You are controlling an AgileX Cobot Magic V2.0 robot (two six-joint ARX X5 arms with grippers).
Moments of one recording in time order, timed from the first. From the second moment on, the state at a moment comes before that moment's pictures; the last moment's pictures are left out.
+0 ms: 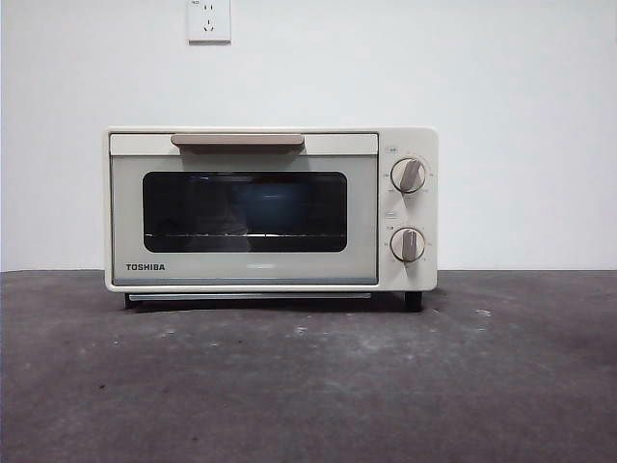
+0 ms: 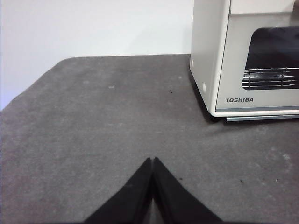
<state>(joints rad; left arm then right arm) 0.07 0.01 0.03 -0.14 0.05 0.05 0.89 0.34 0.56 -0.17 0.13 0.23</state>
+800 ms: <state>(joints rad) 0.07 0.01 0.03 -0.18 0.05 0.00 0.89 0.34 0.55 -0.17 0.13 0.23</state>
